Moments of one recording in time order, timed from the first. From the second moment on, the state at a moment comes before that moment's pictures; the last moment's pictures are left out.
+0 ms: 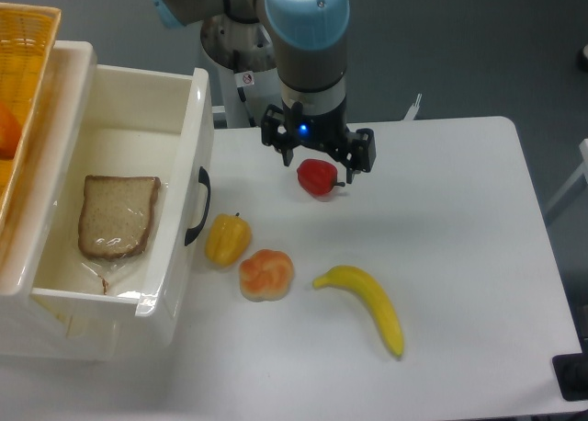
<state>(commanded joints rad) 2.45 -1.73 -1.51 -1.42 1.64 0.80</state>
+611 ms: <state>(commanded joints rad) 2.45 -1.77 -1.57 -1.41 1.66 0.71</state>
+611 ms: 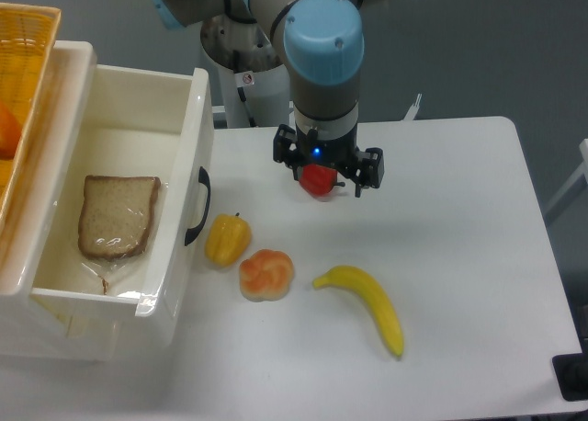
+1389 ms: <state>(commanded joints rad) 2.39 -1.86 -1.61 -1.39 1.60 0.56</state>
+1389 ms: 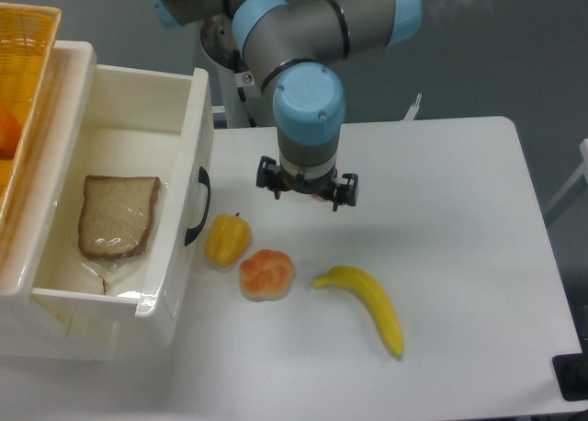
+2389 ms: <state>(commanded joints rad) 2.37 -1.89 -1.61 -1.39 1.49 0.52</state>
